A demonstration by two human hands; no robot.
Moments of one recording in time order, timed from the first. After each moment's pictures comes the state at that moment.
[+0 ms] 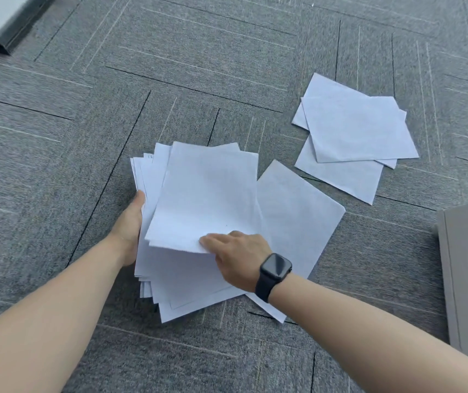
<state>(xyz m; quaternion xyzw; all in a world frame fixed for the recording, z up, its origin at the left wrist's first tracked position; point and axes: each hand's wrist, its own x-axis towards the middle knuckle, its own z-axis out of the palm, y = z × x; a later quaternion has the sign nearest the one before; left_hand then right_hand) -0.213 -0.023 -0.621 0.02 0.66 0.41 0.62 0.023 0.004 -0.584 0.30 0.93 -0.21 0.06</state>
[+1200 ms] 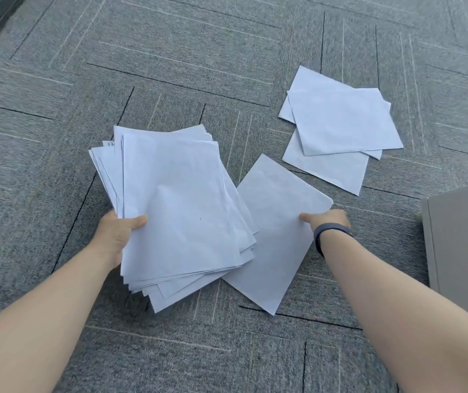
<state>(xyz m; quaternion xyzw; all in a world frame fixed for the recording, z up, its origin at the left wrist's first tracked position) -0.208 -0.033 -0.617 0.07 0.75 0.43 0.50 0.154 0.100 -0.610 0.88 0.34 -0.34 -0.01</state>
